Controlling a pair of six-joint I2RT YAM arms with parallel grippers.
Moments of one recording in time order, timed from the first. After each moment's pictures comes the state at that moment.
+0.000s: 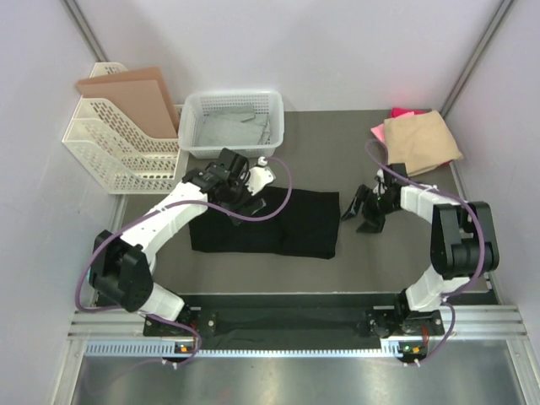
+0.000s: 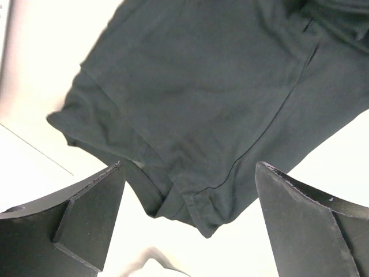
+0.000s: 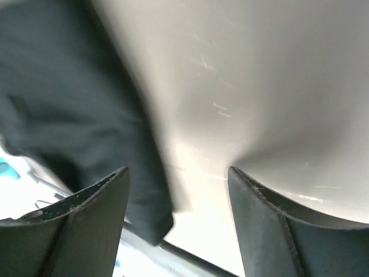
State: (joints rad) left arm -0.53 1.48 1.20 -0.74 0.01 0.51; right arm 0.07 1.63 0.91 -0.48 -0.46 0.53
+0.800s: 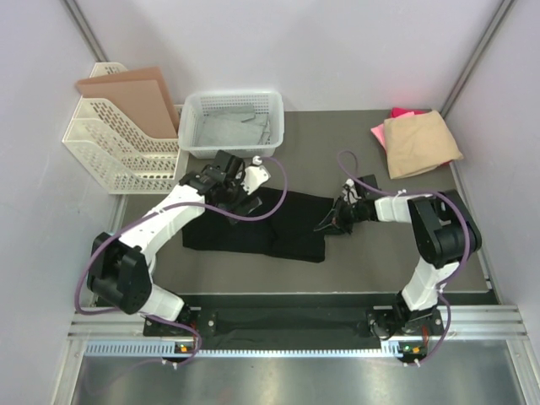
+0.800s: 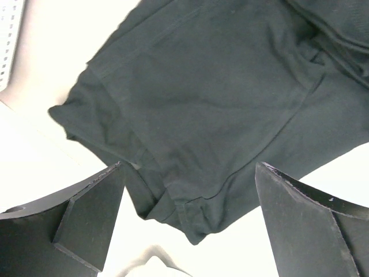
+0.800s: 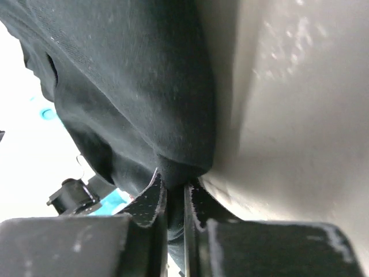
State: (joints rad) left arm -0.50 1.47 1.15 -0.69 -0.03 0.50; right arm 0.28 1.78 0.79 -0.10 -0.69 0.77
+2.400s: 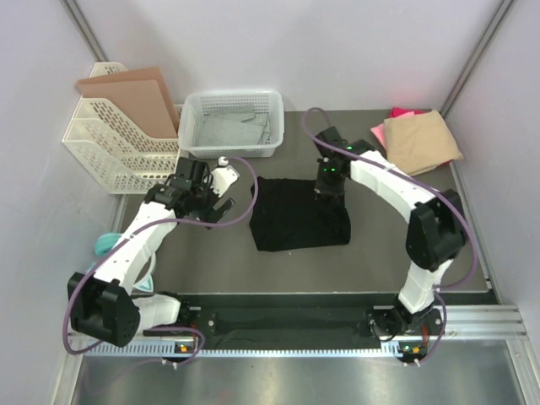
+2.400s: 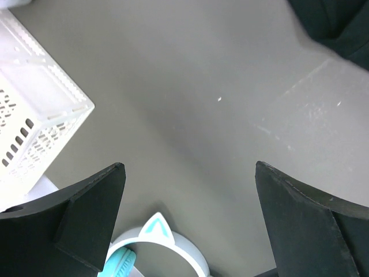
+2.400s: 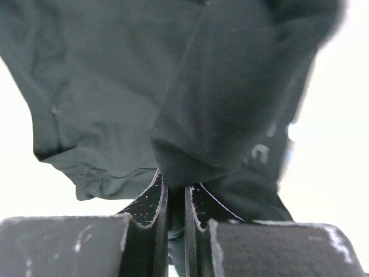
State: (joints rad) left arm -0.31 1.24 1.03 -0.73 0.00 0.54; right arm 0.51 1.76 1.49 -0.89 0.05 0.66
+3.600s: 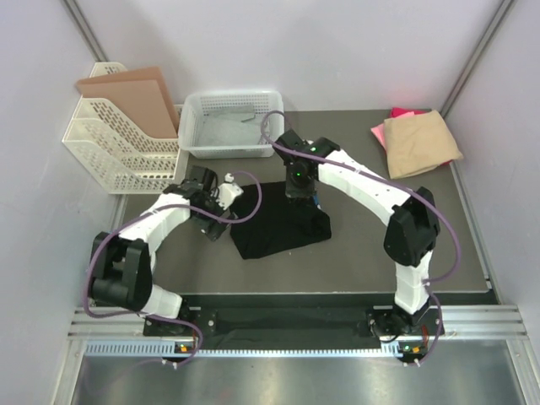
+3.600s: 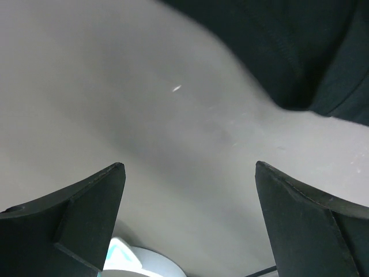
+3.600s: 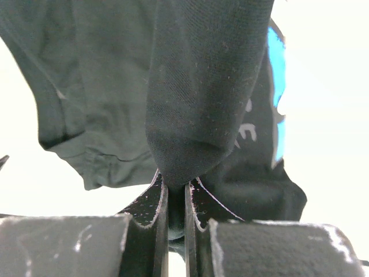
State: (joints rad) left arm -0.25 1.44 0.92 -0.67 0.07 0.55; right arm 0.76 1.94 1.80 -1.06 0.16 0.71
